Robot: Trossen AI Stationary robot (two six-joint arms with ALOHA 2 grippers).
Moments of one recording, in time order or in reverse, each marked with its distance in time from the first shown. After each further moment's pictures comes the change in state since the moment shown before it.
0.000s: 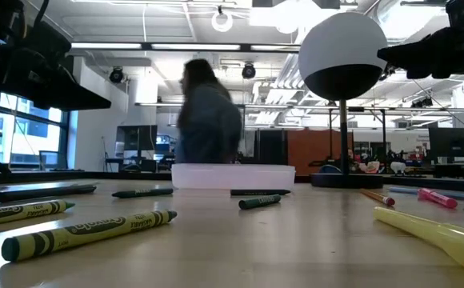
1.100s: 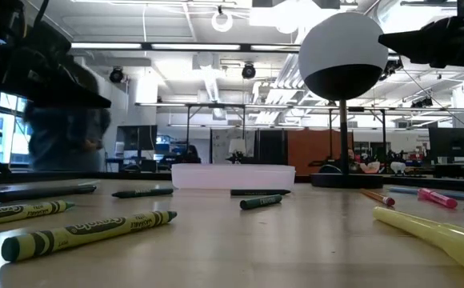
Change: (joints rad) left arm 0.000 0.000 0.000 0.006 0.006 -0.003; right arm 0.000 0.000 0.000 0.109 0.040 -0.208
